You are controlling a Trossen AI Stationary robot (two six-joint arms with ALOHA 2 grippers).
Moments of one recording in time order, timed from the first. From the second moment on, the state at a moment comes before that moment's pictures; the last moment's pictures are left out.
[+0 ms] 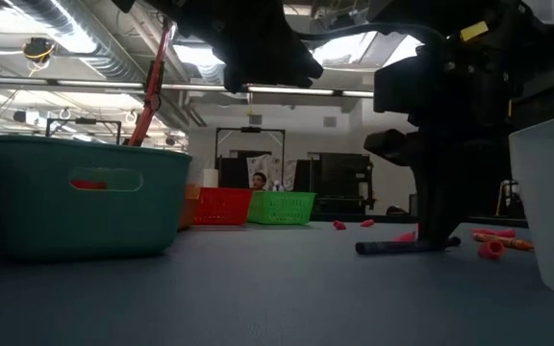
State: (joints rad) left arm -0.21 1.64 1.03 0.10 -0.32 -0.28; right arm 0.36 1.77 1.00 -0.44 0.02 -0.08
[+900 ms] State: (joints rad) left arm -0.21 1.63 1.03 0.04 -0.20 -0.28; right arm 0.36 1.77 1.00 -0.50 0.03 -0.03
